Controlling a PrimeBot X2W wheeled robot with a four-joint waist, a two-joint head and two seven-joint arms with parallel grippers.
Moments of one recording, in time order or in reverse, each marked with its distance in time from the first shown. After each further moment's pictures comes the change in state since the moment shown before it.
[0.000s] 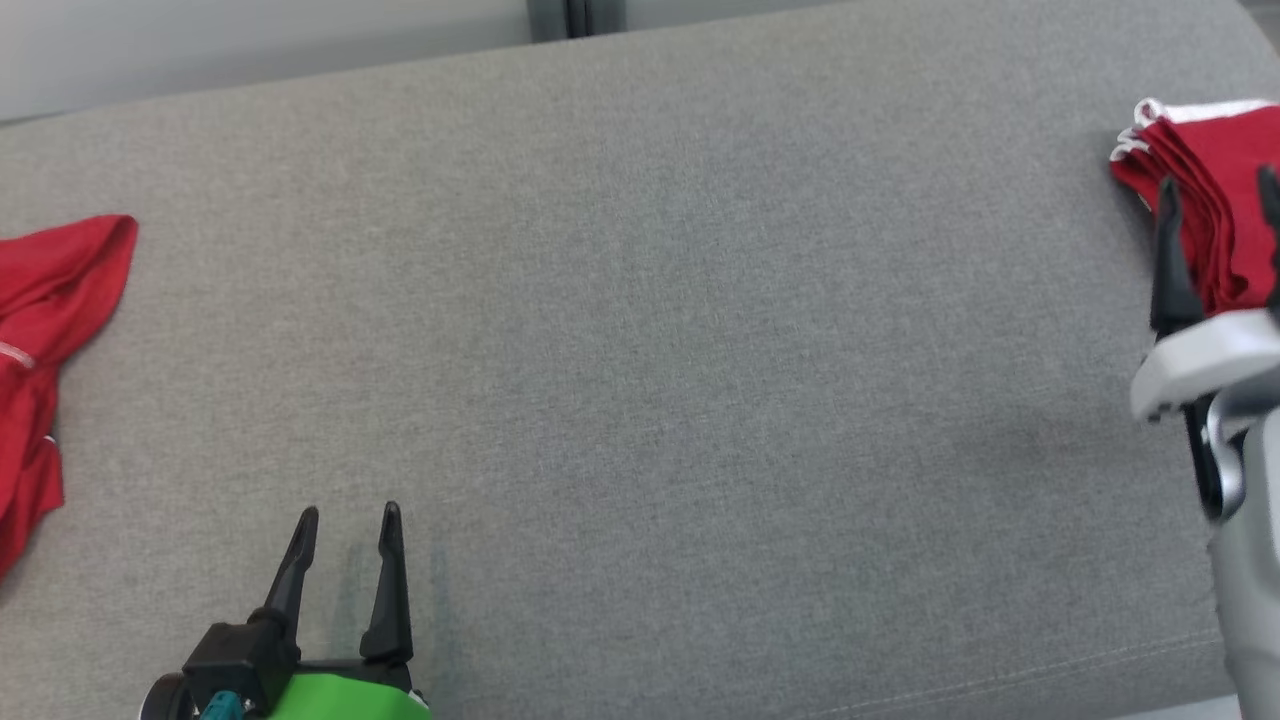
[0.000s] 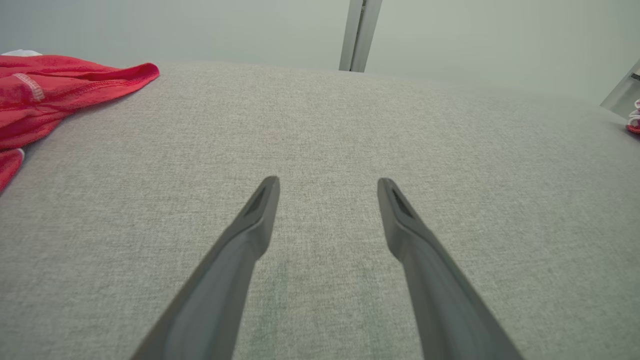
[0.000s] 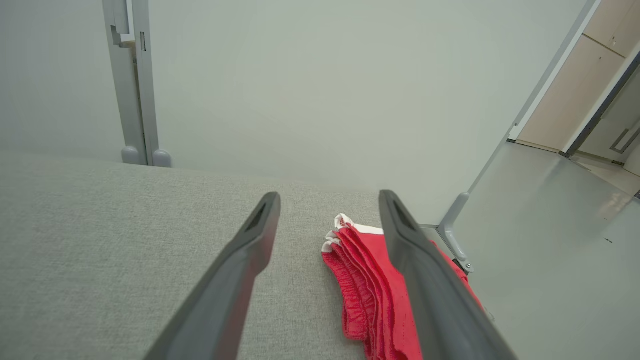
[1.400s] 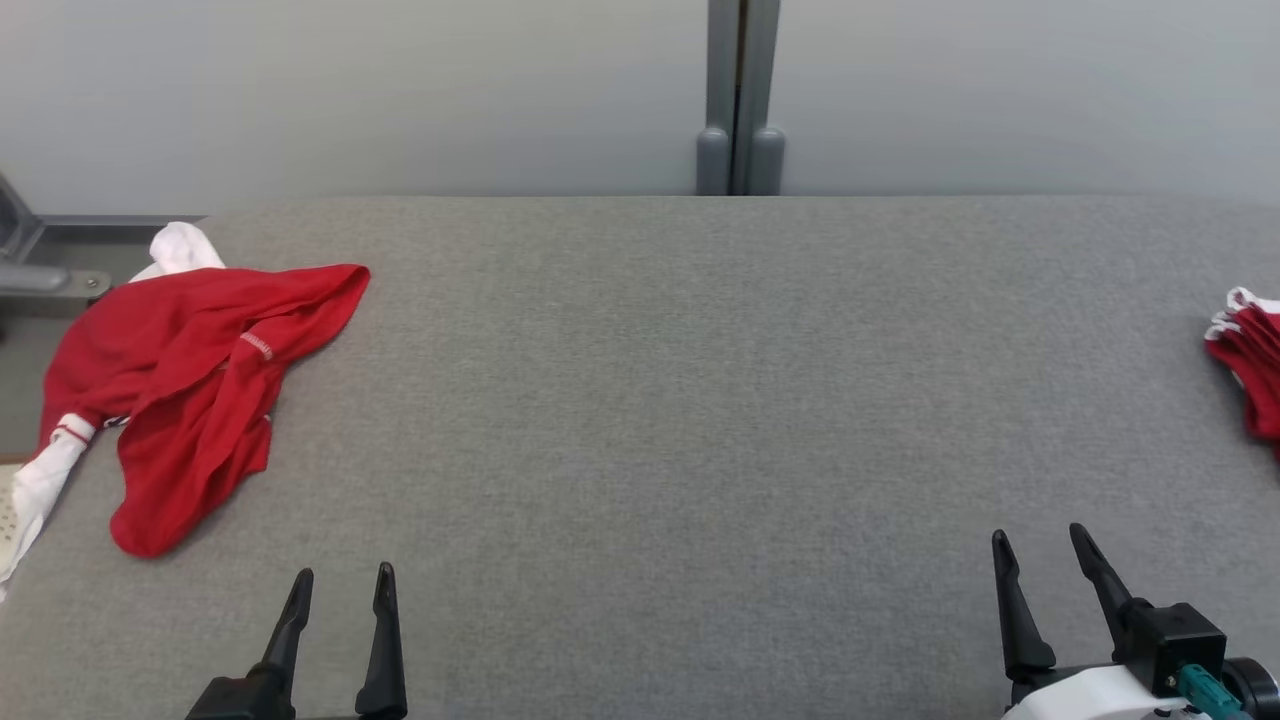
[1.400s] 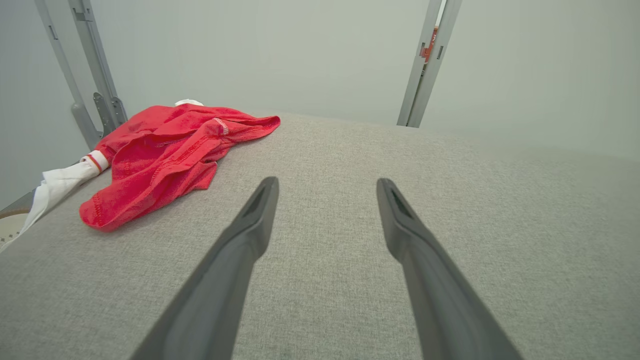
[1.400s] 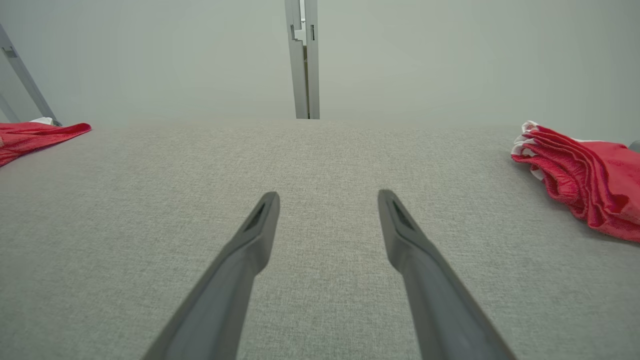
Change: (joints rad) left arm 0.095 -0.001 0.025 0.000 0.017 0.000 0.000; right arm 0.666 0.212 0.132 -0.365 0.128 0.000 0.000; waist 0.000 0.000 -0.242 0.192
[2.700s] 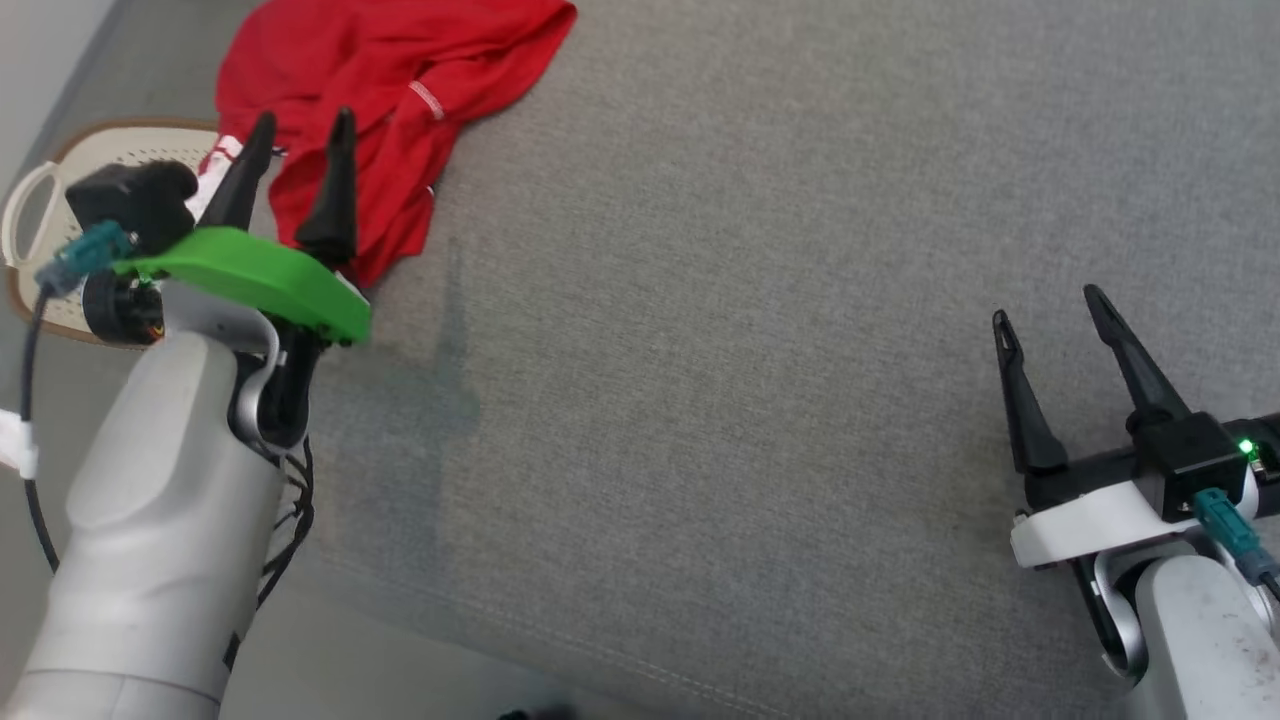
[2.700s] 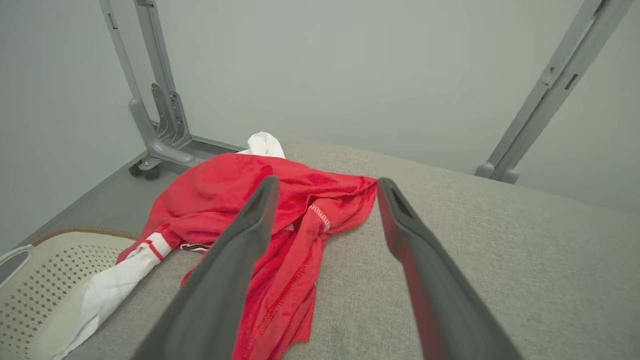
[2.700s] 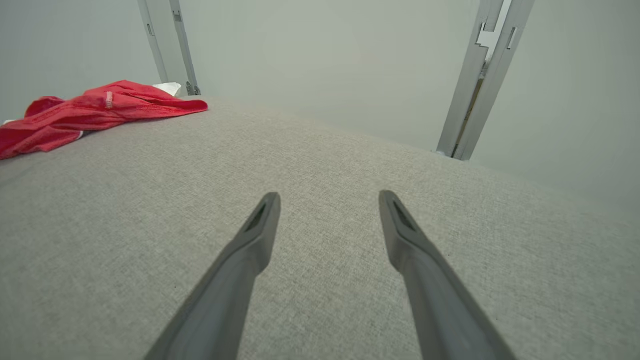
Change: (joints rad) left arm -0.915 0.190 -0.314 0.515 -0.491 -0.043 0.070; right arm -0.285 -0.113 0.061 -0.091 -0.115 0.000 0.000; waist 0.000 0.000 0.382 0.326
